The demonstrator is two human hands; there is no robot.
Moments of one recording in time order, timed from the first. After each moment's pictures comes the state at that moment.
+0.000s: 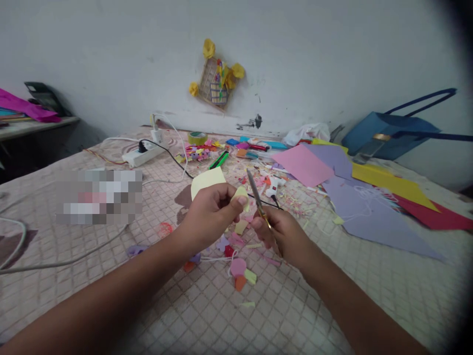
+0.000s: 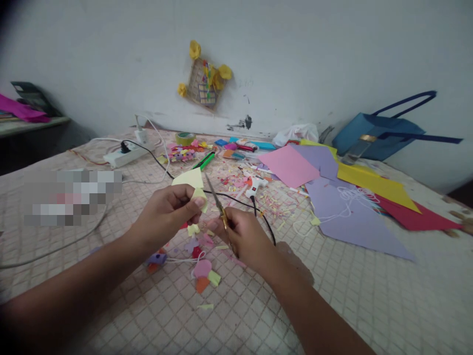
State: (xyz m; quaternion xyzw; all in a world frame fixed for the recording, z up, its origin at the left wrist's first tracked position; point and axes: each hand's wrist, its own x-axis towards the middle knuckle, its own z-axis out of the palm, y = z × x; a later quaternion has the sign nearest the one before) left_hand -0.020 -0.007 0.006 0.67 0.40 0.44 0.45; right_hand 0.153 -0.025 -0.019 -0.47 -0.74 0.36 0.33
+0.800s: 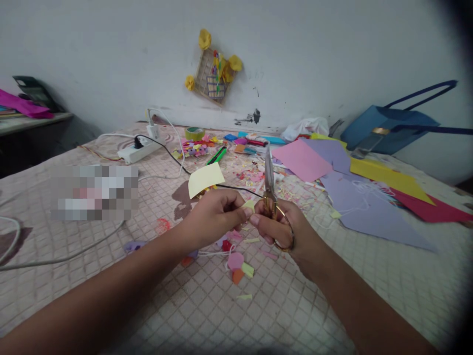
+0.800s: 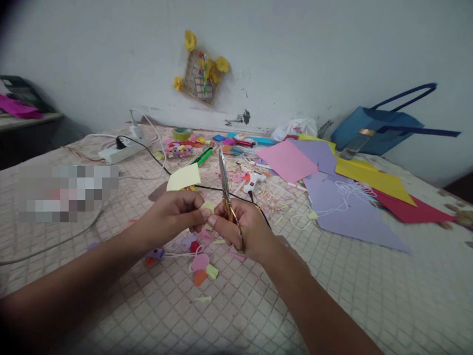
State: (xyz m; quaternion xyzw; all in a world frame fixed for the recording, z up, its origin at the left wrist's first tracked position) left_hand -0.017 -0.008 0.004 0.71 0.37 0.35 0.49; right_hand 0.149 -0.033 -0.008 -0.45 -0.62 0.49 0.41
